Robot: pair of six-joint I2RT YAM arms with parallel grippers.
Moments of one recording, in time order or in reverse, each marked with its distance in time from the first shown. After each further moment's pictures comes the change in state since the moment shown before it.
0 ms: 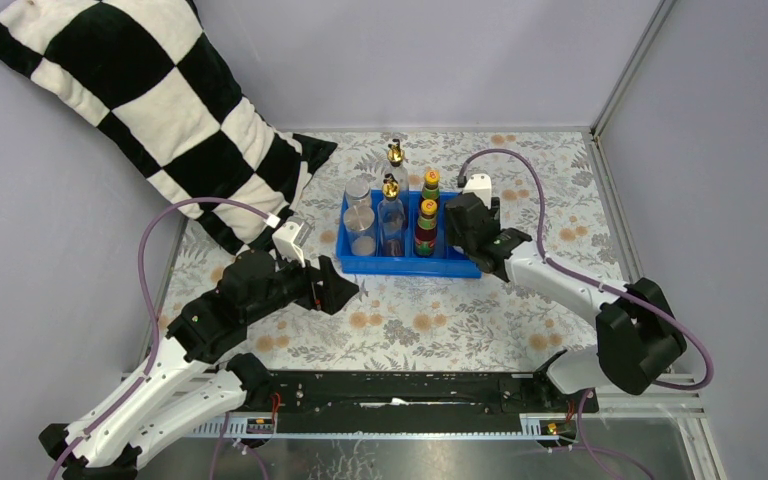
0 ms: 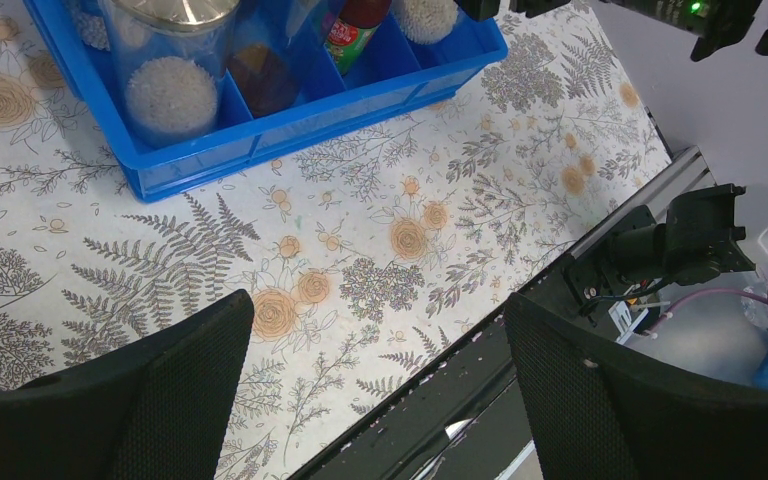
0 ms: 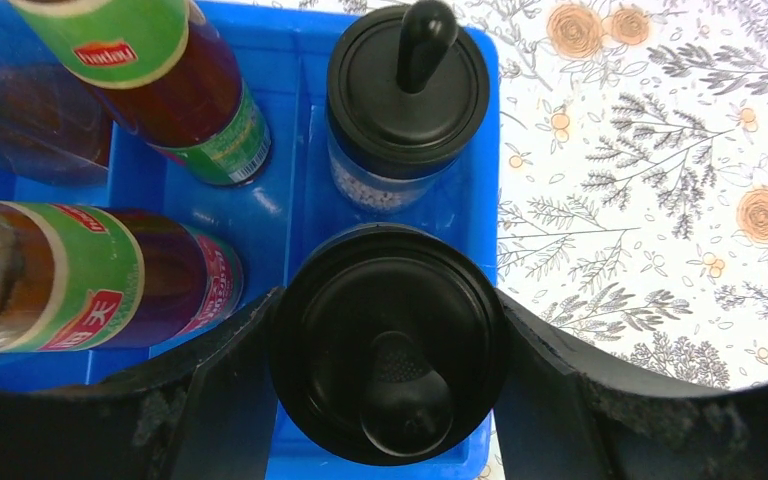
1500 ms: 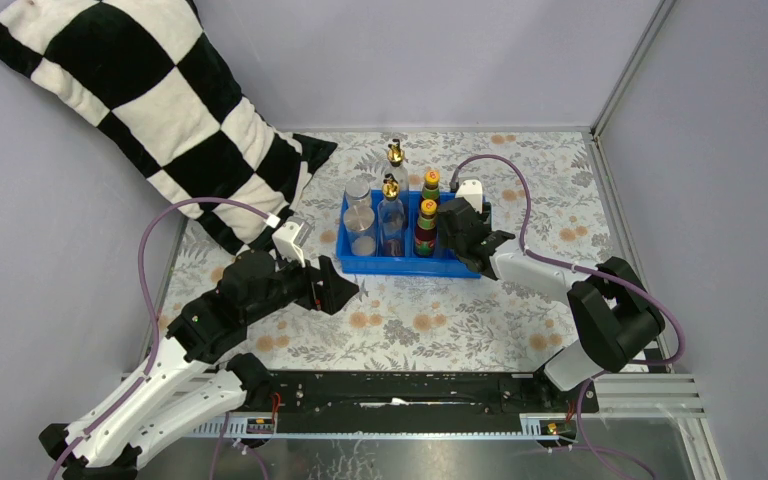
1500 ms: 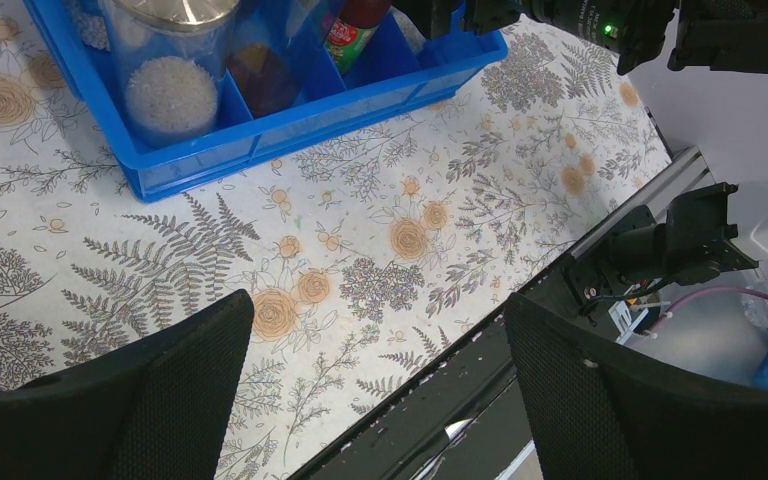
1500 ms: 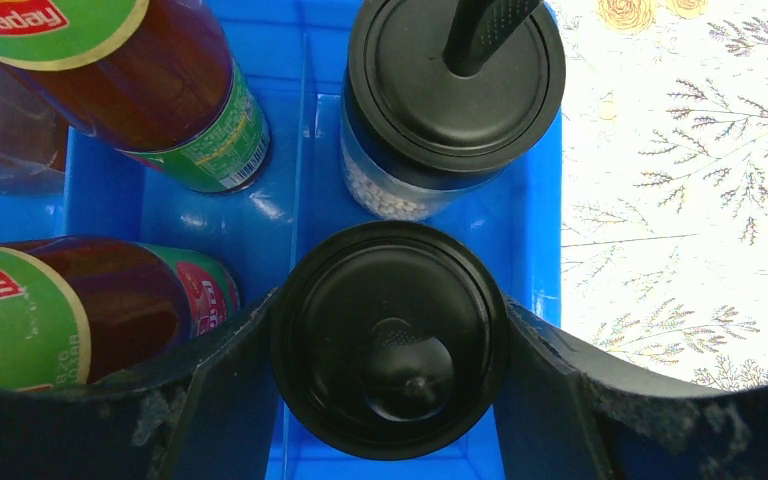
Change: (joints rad) left arm 0.000 0.000 0.000 0.000 0.000 0.000; right arm 0.000 0.143 -0.038 0.143 -0.006 0.020
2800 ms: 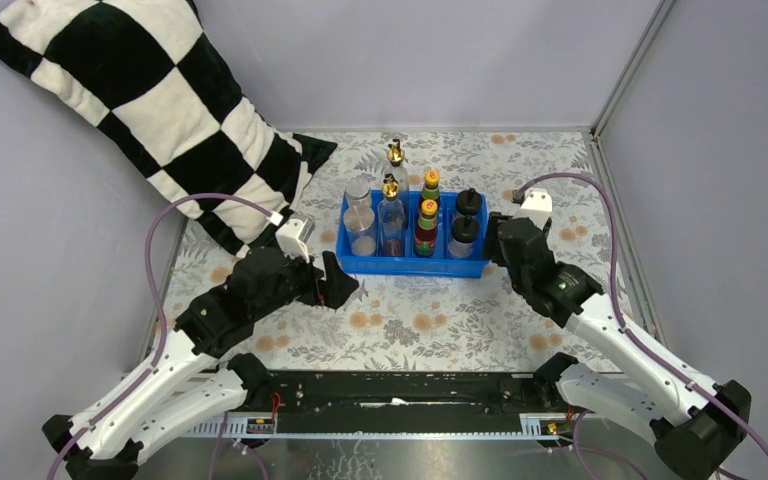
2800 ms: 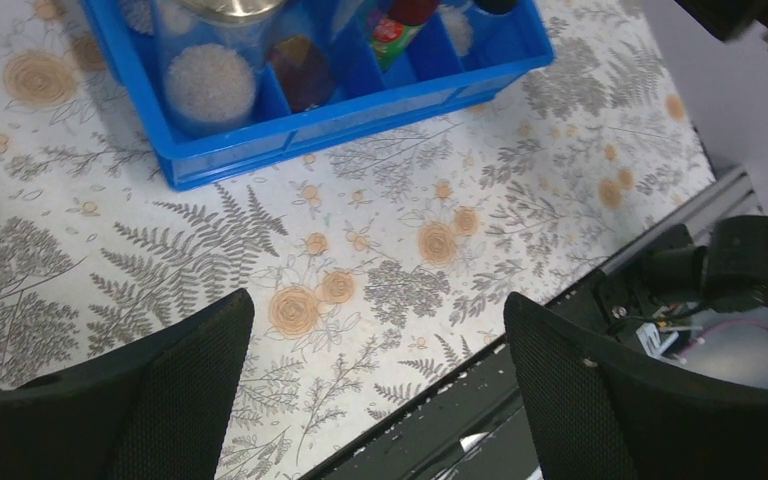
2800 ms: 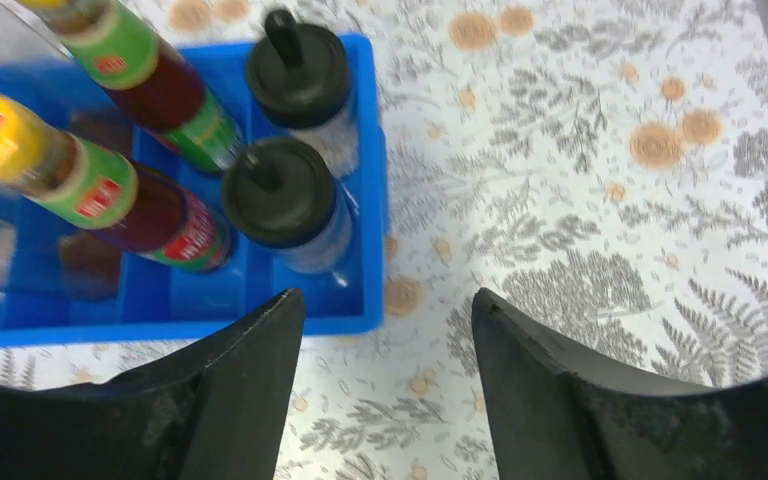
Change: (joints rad) left arm -0.002 0.031 0.000 -0.001 -0.046 -0.008; right arm 0.002 -0.624 -0.068 -0.349 0.046 0.064
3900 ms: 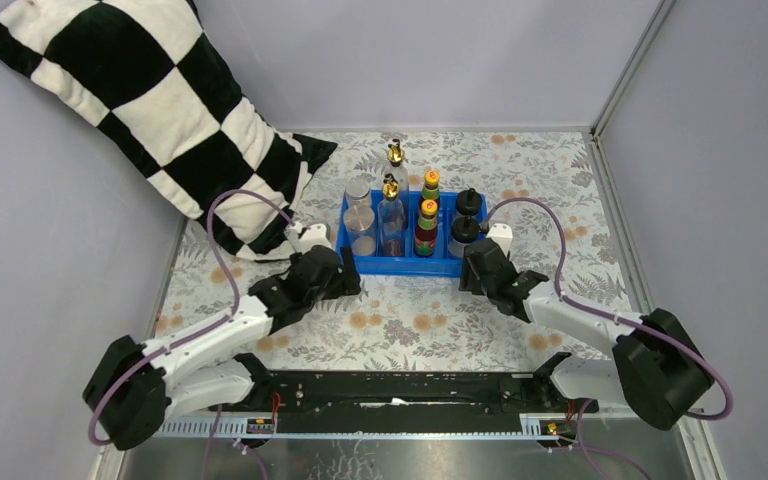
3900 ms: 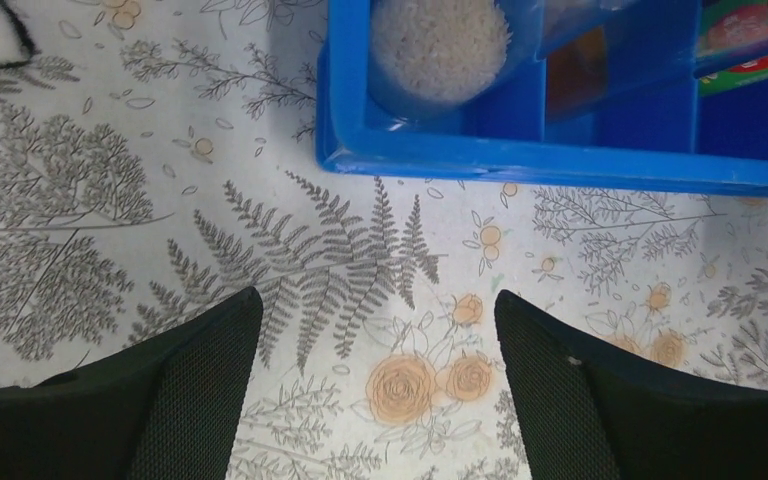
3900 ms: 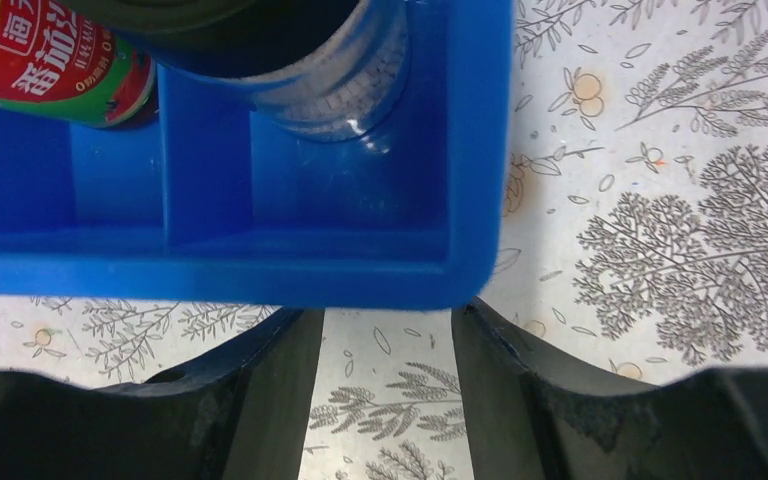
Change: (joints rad) left arm -0.004 0.386 -0.186 0.244 -0.351 -0.234; right arm 0.001 0.267 -0.284 0.244 -0.229 0.183
